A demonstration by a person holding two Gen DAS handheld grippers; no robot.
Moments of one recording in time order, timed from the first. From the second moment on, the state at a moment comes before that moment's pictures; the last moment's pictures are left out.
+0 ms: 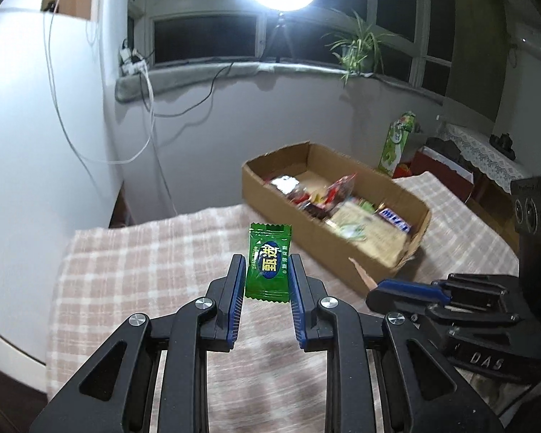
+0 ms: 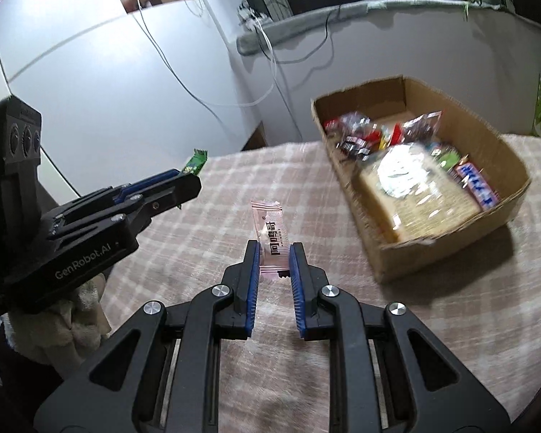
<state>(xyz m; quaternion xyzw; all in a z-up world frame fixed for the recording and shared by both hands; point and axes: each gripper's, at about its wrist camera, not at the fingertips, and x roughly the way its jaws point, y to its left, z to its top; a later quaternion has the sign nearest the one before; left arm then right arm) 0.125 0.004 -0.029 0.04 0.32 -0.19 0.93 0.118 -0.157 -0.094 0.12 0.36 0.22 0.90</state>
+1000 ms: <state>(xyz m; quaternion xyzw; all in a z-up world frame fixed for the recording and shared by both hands) 0.217 -0.093 -0.015 0.03 0.31 -0.22 0.92 0.203 -0.302 -0.055 0.12 0.33 0.17 0.92</state>
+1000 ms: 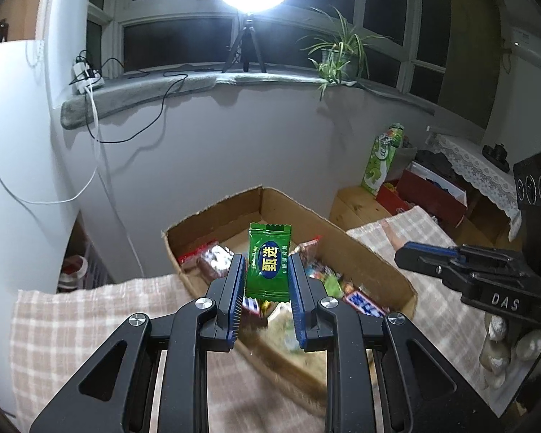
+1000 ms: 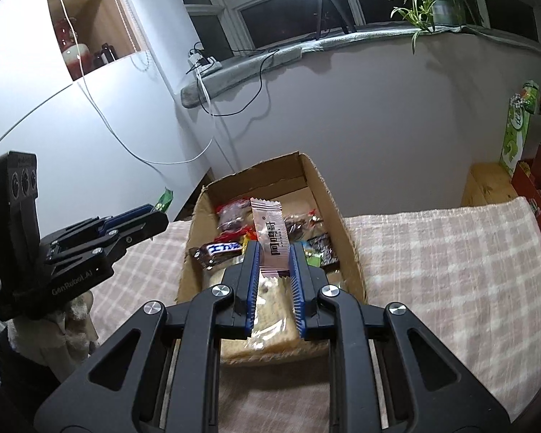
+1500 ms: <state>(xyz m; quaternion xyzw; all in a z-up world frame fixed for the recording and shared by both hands) 0.266 -0.117 -0.039 0.04 0.34 -0.21 0.91 0.242 -0.293 -0.078 0.10 0.36 0.18 0.91</state>
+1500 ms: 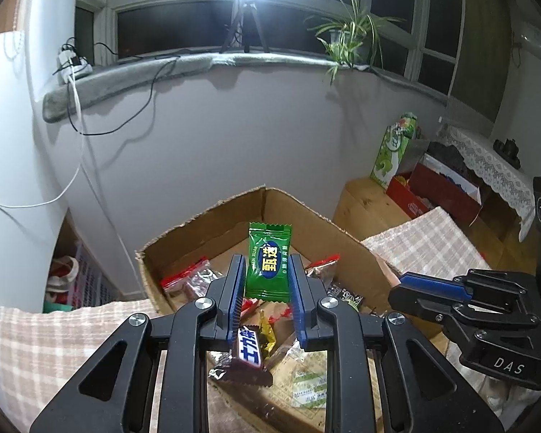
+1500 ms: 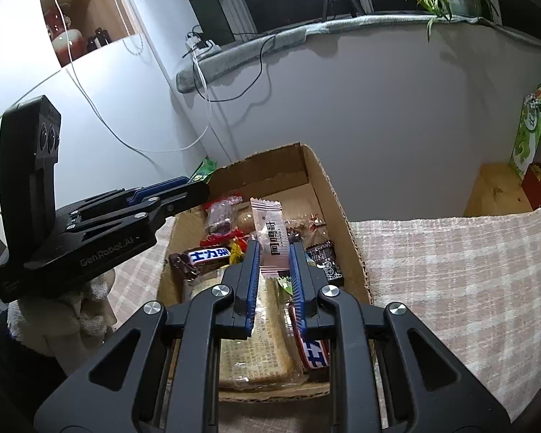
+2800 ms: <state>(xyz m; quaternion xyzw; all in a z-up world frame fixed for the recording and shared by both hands) 0.253 -0.124 -0.044 0.05 0.35 -0.21 0.91 0.235 -0.295 -0.089 0.07 0.37 0.16 0.91</state>
